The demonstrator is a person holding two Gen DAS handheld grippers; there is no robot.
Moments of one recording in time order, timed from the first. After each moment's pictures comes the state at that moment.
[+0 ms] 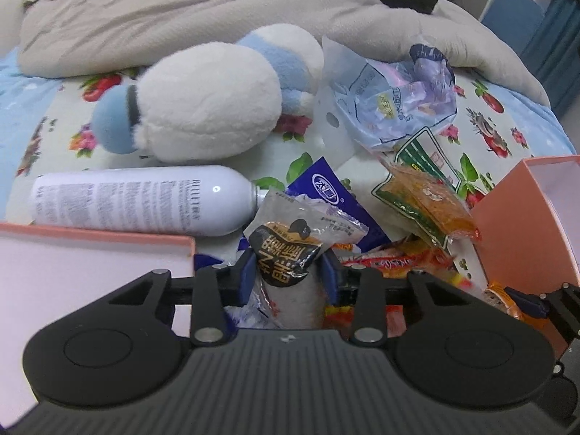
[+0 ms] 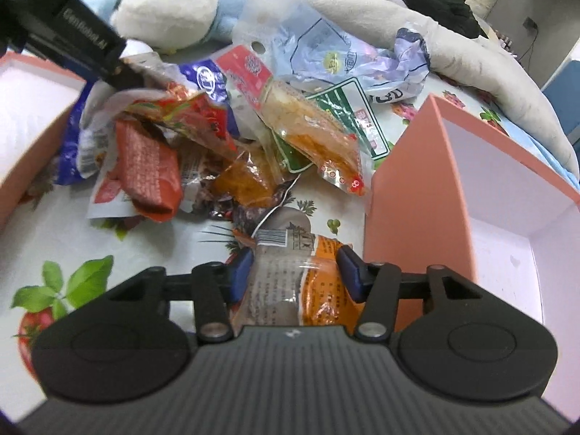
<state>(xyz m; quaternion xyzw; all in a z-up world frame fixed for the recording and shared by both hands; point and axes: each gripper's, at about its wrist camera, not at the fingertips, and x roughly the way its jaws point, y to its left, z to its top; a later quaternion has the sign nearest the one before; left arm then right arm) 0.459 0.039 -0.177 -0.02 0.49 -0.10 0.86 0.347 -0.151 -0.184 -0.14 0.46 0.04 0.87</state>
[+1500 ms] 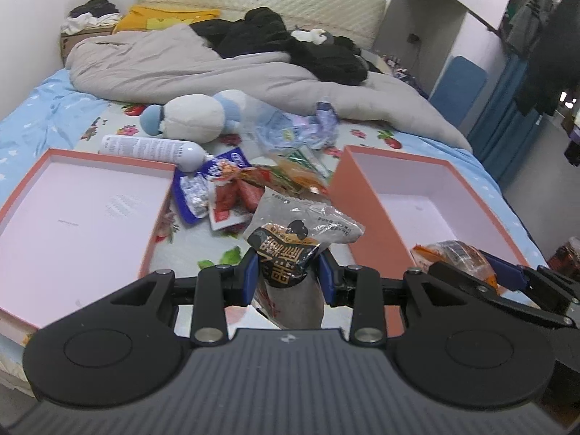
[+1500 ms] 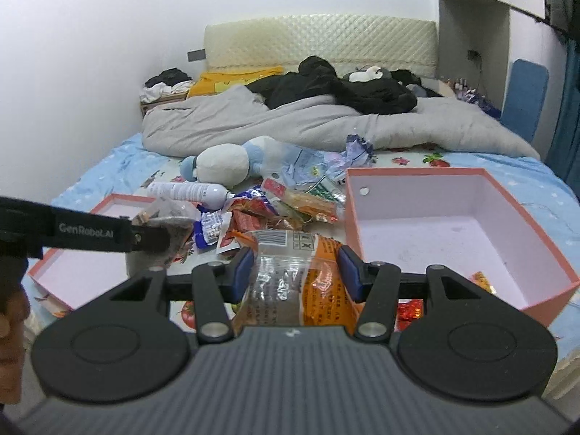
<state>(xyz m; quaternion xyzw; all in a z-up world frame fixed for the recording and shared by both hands) 0.129 -0.013 -0.046 -0.08 0.37 -0.12 0.92 0.100 -0.206 -0.049 0.01 0.27 0.06 0.96</state>
